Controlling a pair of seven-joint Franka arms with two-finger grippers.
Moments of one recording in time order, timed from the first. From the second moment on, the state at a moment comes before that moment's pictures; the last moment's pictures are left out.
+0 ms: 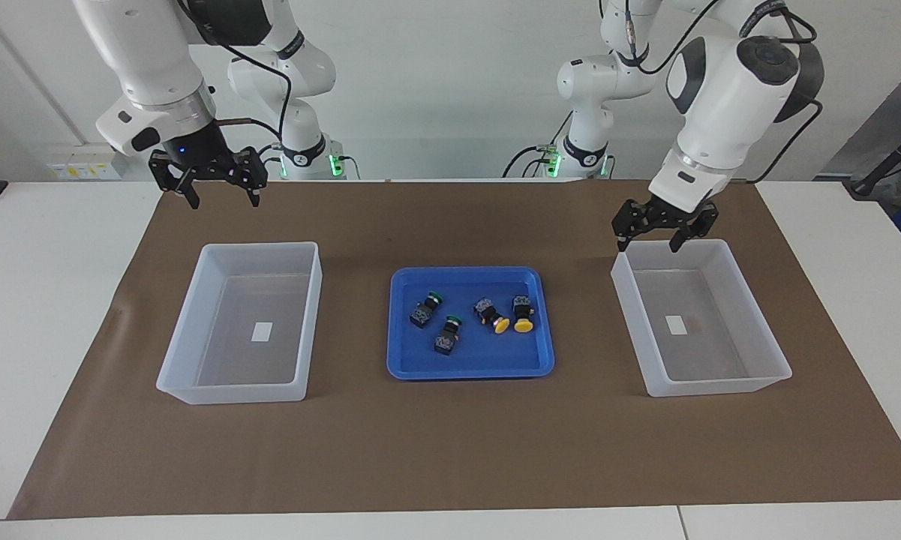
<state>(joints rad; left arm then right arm) 0.02 0.08 -0.27 -1.72 -0.02 1.84 -0.21 0.12 -0.05 -0.06 -1.66 -0.02 1.60 0.03</state>
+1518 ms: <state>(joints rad) -0.23 0.31 -0.27 -2.05 -0.02 2.47 -0.46 0.36 -0.02 -0.04 -1.88 0.02 1.98 0.47</state>
